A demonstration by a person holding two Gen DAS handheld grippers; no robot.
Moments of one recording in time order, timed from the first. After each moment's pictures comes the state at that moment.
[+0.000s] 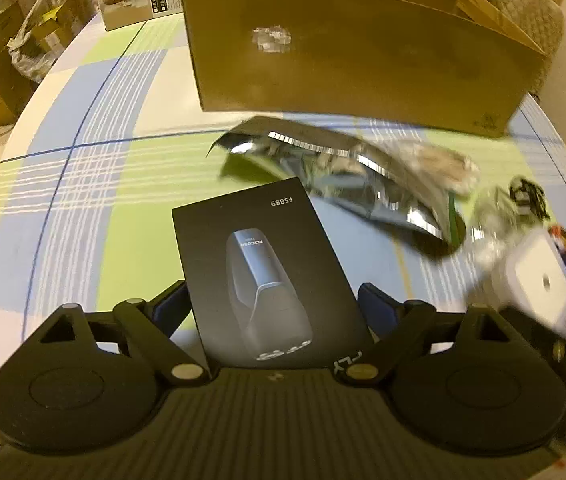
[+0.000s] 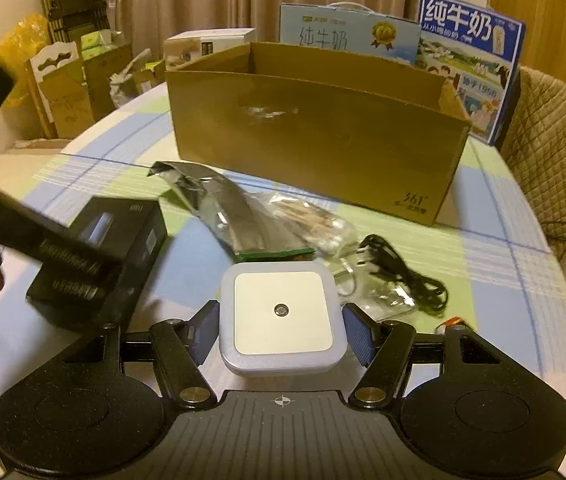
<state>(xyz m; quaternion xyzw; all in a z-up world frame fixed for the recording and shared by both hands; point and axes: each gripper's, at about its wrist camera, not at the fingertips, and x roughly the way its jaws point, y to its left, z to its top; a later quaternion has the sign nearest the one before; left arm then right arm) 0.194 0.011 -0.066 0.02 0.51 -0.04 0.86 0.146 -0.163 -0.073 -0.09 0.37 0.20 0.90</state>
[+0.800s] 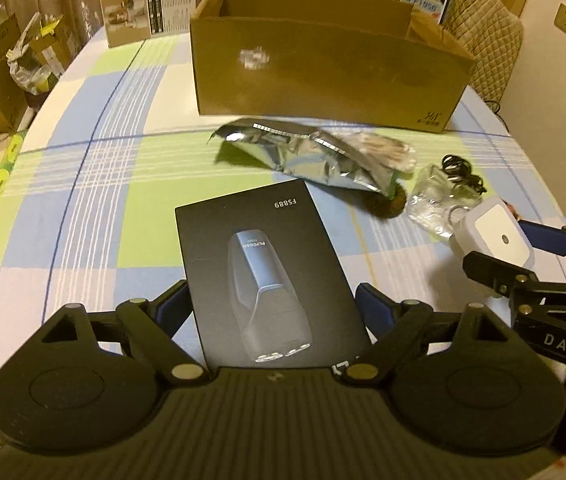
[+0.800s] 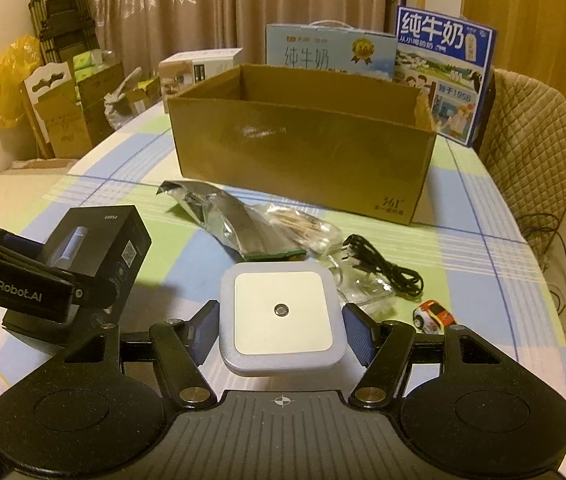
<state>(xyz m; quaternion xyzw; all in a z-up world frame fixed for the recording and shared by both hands) 0.126 0.016 -0.024 0.01 0.47 -0.07 0.88 0.107 -0.173 -0.038 -0.07 0.36 0.18 0.91</state>
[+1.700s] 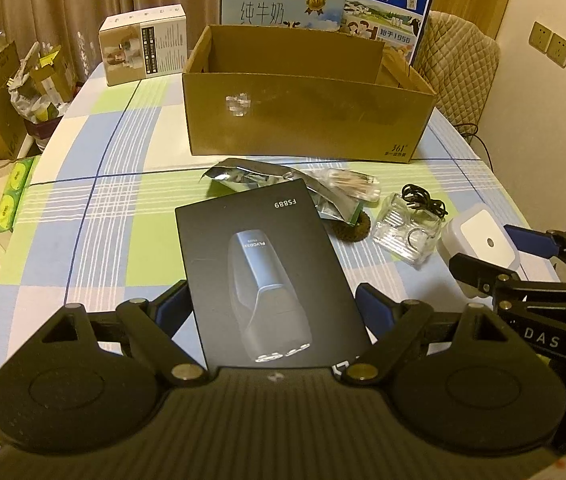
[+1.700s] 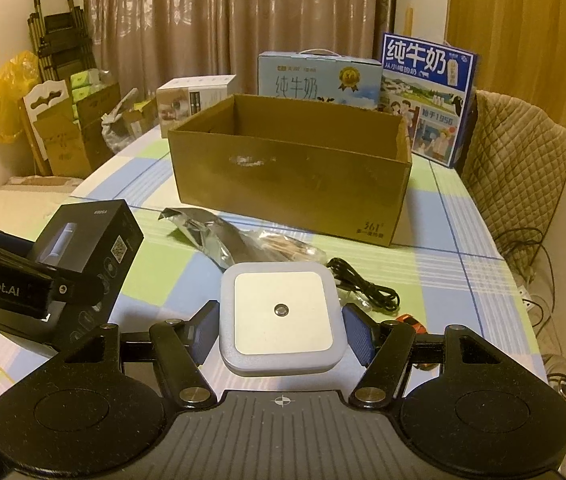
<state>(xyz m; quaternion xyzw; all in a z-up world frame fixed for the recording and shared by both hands) 0.097 0.011 0.019 0.00 0.44 -0.09 0.89 0.086 -0.181 -0.008 -0.07 0.34 0.17 0.92</state>
